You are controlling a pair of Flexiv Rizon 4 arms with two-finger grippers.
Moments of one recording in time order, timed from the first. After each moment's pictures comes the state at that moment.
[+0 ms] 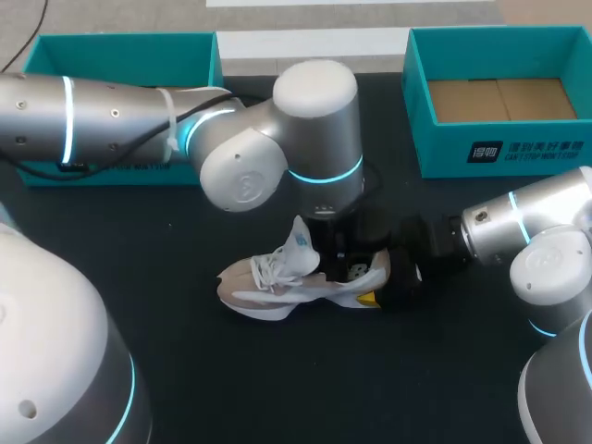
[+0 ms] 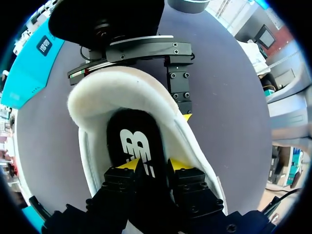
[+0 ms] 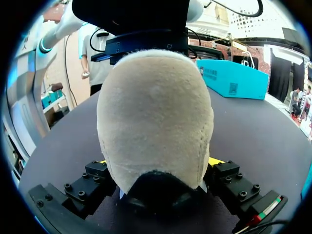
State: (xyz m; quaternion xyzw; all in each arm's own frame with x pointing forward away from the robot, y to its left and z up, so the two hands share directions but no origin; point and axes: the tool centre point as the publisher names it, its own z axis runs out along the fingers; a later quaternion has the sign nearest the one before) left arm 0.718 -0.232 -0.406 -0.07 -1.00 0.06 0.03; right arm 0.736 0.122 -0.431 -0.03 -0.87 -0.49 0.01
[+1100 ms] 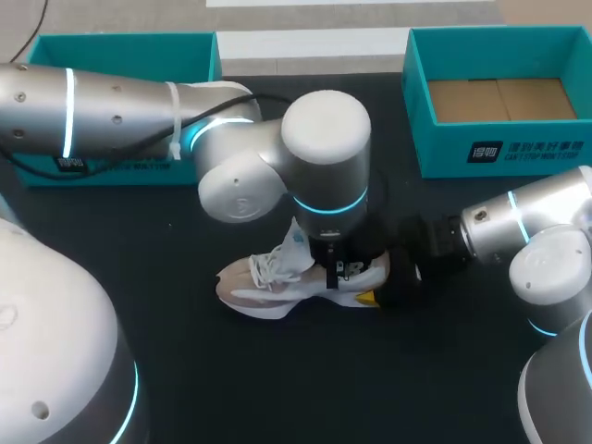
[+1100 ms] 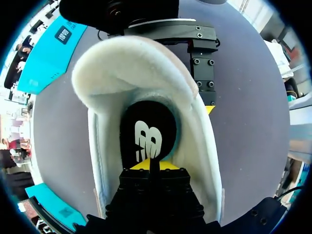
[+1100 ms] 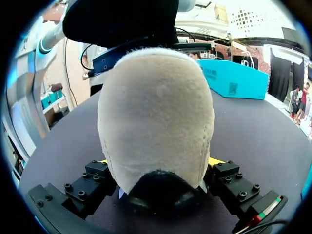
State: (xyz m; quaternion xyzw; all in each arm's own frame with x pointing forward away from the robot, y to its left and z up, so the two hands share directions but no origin) left arm 0.731 -0.222 -0.407 -0.01 -1.00 0.04 -0.05; right arm 0.737 0.123 -0.430 -0.03 -0.87 -0.49 0.01
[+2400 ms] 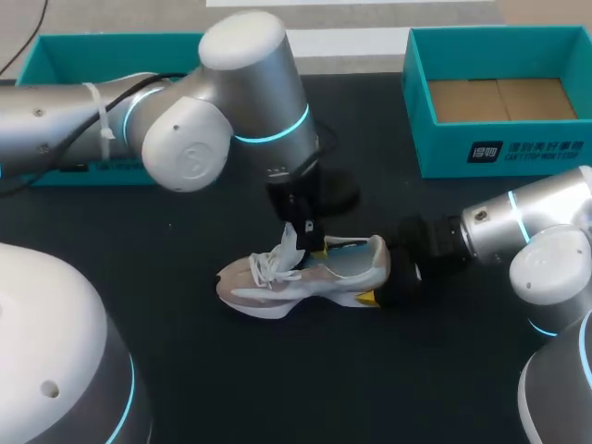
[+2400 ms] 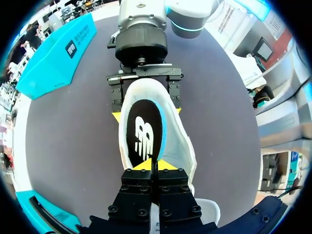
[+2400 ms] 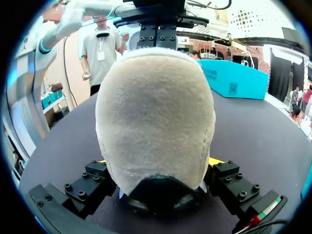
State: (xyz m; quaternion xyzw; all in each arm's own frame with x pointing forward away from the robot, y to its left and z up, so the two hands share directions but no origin) left arm 0.730 -0.199 -0.341 -0.03 -0.99 0.14 0.04; right arm 0.737 0.123 -0.430 -0.03 -0.87 -0.49 0.01
